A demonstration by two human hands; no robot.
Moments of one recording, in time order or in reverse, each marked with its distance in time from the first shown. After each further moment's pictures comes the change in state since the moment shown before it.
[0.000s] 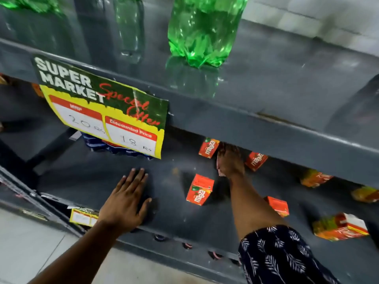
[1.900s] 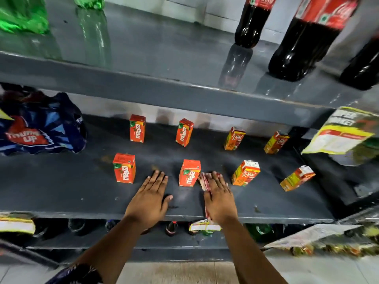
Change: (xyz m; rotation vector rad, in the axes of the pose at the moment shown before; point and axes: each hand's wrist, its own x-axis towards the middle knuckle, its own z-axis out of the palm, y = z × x) left_hand 0.025 0.228 0.040 -0.129 -0.083 0.260; right_hand -0.151 0.211 -0.083 -0.354 0.110 -0.147
